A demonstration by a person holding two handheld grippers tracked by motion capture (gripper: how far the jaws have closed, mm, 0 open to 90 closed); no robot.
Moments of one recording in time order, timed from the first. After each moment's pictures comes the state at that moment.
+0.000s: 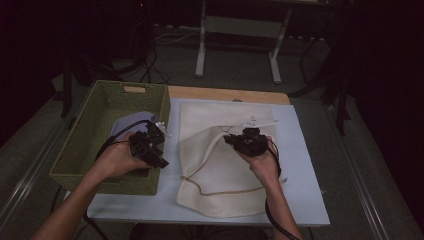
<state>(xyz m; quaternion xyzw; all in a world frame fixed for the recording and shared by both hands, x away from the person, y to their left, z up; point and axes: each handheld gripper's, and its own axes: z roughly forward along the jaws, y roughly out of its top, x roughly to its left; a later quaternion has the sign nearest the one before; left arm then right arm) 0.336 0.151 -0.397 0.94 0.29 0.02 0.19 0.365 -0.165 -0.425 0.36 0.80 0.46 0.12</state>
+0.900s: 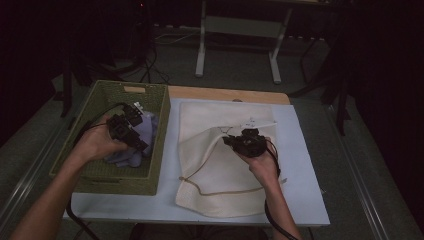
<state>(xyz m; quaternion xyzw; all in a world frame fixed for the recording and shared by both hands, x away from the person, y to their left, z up) 0.374 0.210 -0.383 0.91 0.38 0.06 0.15 0.365 -0.164 -0.429 0.35 0.81 0.46 0.12</state>
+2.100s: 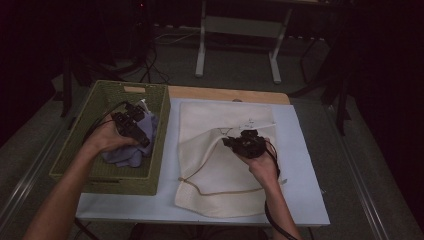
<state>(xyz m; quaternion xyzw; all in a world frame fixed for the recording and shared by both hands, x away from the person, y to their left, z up) 0.421 0.213 -0.433 0.88 0.46 0.06 0.08 0.365 -0.163 -0.434 0.35 0.81 0.45 0.11</state>
